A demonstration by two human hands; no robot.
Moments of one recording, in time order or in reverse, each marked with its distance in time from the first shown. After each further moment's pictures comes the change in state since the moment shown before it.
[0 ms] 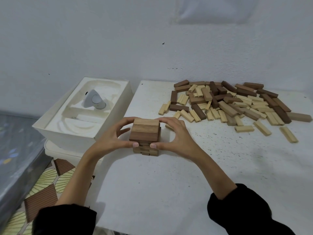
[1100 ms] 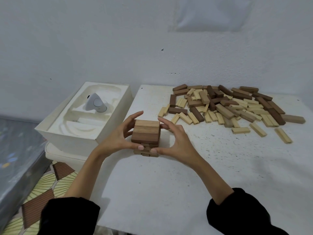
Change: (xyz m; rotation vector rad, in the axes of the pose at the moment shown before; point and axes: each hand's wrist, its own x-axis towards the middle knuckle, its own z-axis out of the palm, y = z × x) left_hand 0.009 0.005 0.011 -0.113 -0.046 0.025; right_hand -0.014 0.001 0.005 0.017 0.040 0.023
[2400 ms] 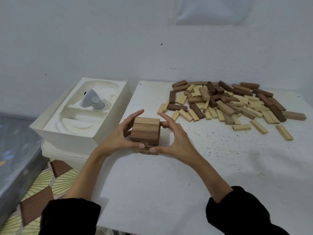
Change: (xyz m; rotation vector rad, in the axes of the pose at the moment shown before) left_hand -0.001 -0.002 0.007 -0.046 0.020 -0.021; right_hand 0.003 0.005 0.005 -0.006 0.014 0.012
